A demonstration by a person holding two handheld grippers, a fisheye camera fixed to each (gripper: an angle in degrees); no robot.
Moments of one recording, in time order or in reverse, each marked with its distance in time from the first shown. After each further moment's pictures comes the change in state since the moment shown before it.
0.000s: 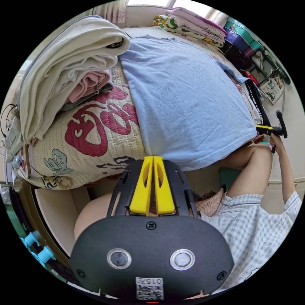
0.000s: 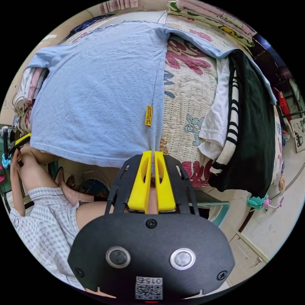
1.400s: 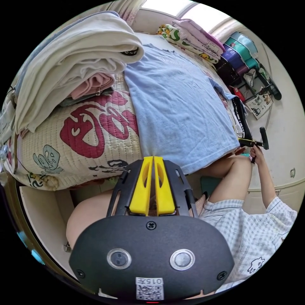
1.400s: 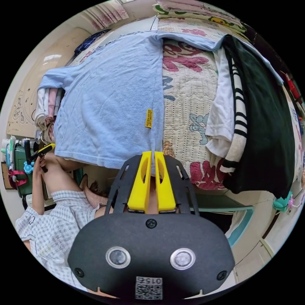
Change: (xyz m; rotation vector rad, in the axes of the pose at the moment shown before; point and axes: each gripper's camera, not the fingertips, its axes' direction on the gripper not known) left arm -0.080 0.023 -0.038 0.114 0.211 -0.075; right arm 0.042 0.060 -0.102 0.103 -0.306 0.086
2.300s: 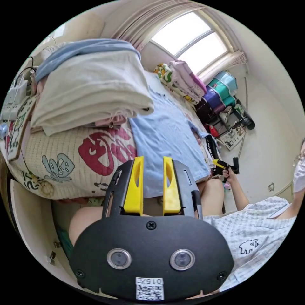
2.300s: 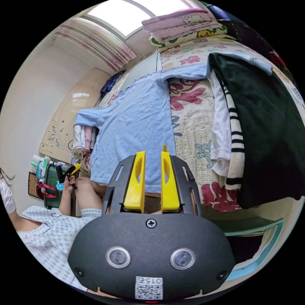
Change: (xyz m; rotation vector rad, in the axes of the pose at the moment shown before) left arm -0.056 0.051 -0.078 0.280 0.205 -0.080; right arm 0.010 0.023 0.034 0.289 -0.338 0.066
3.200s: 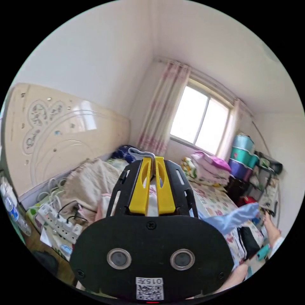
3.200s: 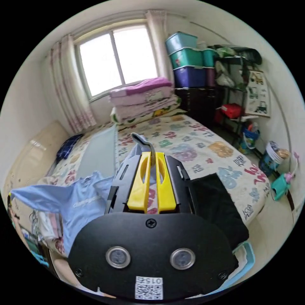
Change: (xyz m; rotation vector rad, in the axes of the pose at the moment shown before) left arm 0.037 -0.166 -0.311 0.903 -0.410 -0.044; right arm 0.043 -0.175 0.031 0.613 0.557 0.170
